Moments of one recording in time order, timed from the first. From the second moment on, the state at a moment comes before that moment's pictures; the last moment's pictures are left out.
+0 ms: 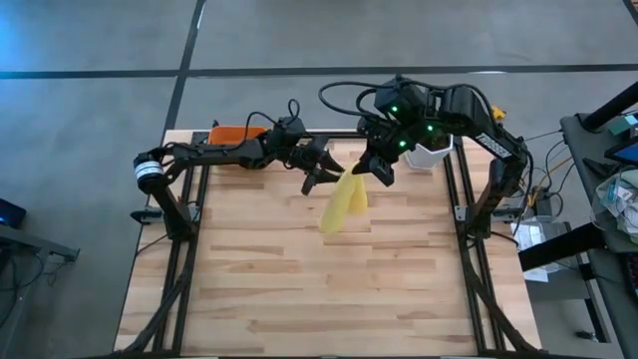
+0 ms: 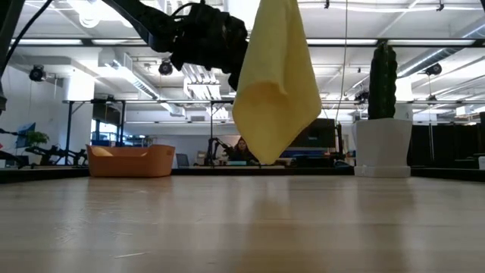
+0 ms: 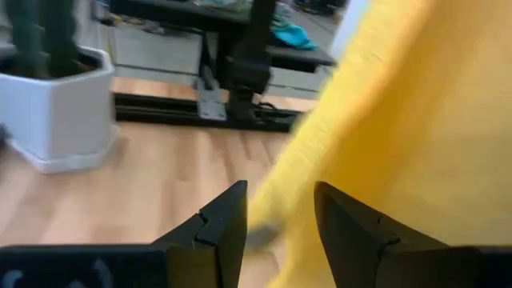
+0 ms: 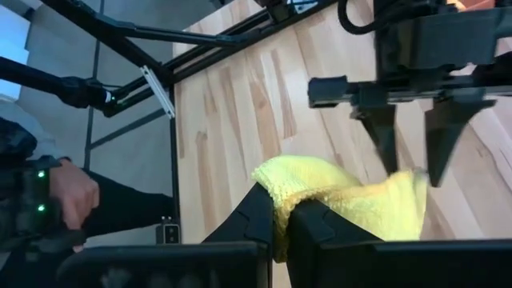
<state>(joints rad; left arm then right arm) 0.41 1.68 1.17 0.23 0.69 -0.01 -0.21 1.75 2.35 -1.41 -0.41 0.26</state>
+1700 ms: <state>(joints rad) 0.39 1.68 1.04 0.28 0.70 0.11 -0.21 1.75 2.35 -1.41 -0.40 0.30</state>
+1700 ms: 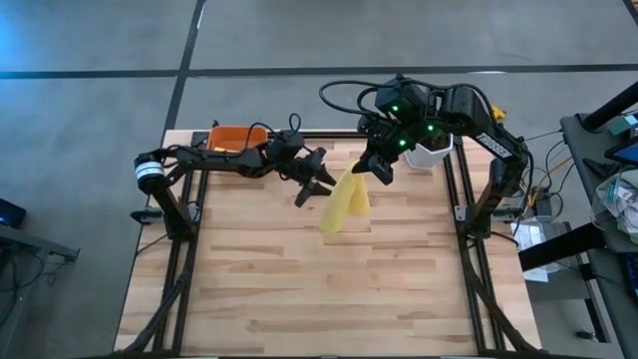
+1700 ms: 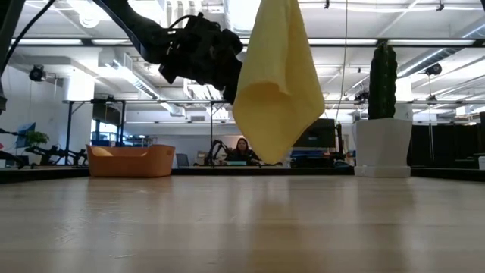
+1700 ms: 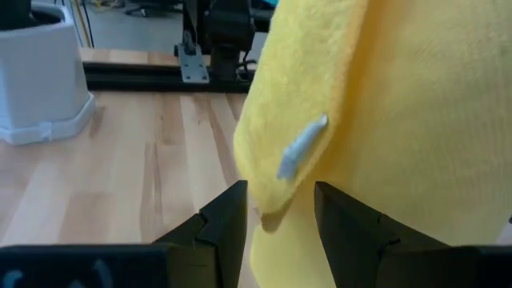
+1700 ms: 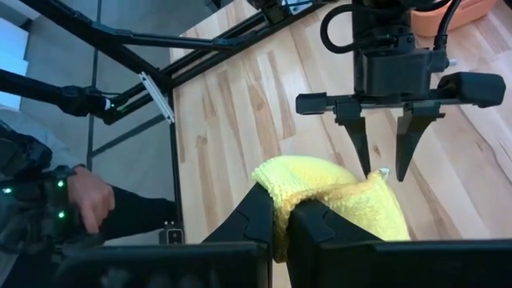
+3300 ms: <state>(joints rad) 0.34 1.63 1.04 0.05 0.45 0.01 -0.21 1.75 2.35 -1.48 -0.40 0.27</state>
